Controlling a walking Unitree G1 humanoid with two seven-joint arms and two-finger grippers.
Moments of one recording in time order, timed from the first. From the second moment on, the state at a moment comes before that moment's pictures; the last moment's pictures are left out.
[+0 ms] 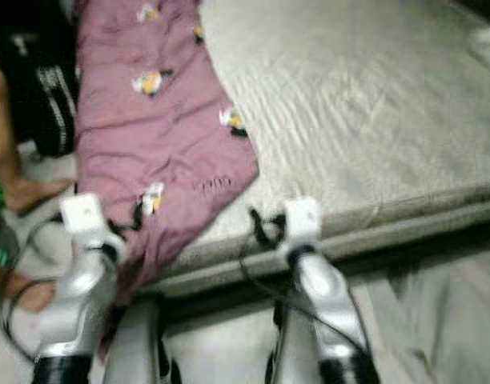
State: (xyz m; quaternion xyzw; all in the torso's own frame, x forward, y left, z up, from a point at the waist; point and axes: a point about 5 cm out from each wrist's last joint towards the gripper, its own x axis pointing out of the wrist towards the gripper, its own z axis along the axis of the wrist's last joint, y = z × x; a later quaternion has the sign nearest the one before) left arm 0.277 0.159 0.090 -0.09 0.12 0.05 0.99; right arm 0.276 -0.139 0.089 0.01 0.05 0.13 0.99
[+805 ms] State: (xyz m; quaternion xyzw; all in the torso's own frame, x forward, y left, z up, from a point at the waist) left arm 0.325 0.136 0.048 -0.02 0.23 -0.02 0.97; right arm 0.234 -0.195 0.105 -0.05 0.06 0.04 1.00
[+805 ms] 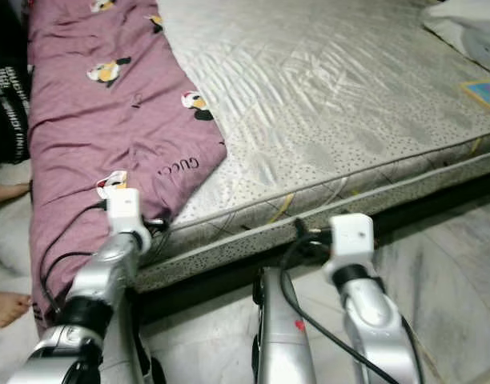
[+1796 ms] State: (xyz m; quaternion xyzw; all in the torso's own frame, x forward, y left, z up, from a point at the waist) left arm 0.271 0.037 0.032 0.31 0.13 -0.42 0.84; right arm 0.235 -0.206 0.110 -0.08 0.06 0.04 0.99
